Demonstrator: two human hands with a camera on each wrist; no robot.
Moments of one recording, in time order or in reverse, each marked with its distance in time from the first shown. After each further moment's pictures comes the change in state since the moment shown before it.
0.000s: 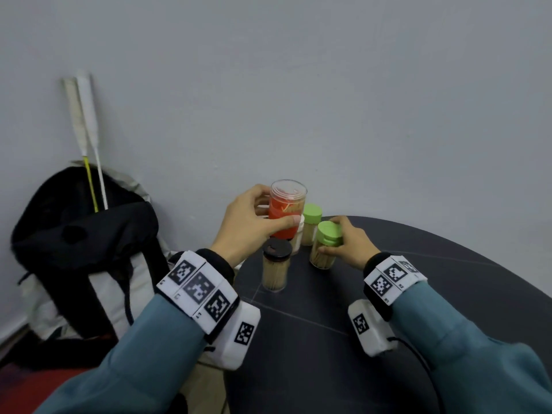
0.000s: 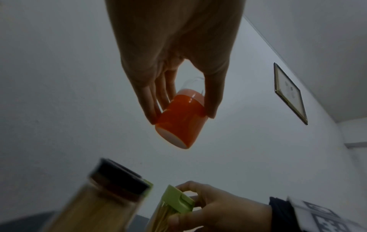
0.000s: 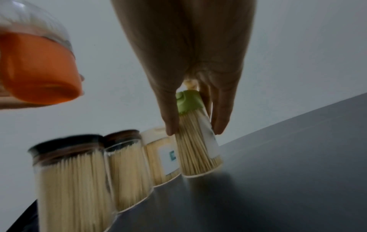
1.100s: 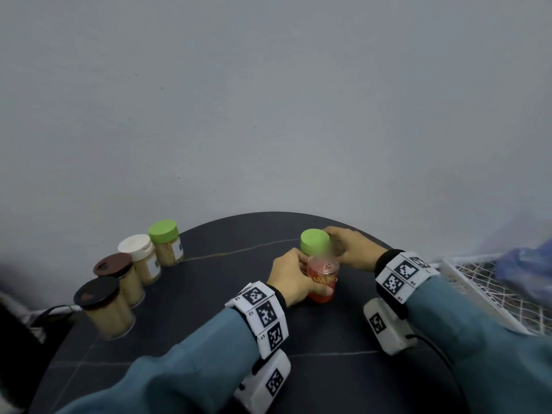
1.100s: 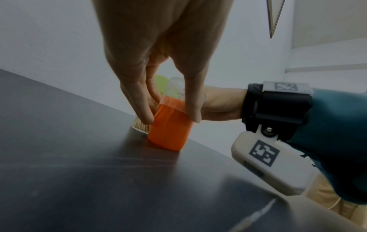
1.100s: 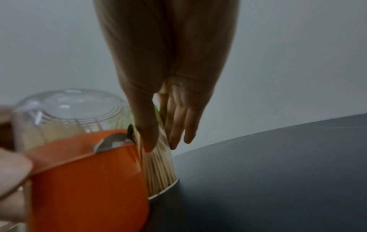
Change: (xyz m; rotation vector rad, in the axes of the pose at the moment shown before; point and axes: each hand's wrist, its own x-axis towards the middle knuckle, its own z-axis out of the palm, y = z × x) left_hand -0.014 -0.004 0.293 0.232 -0.556 -0.222; right_hand -0.076 0.194 -0.143 0.161 -0.044 0.103
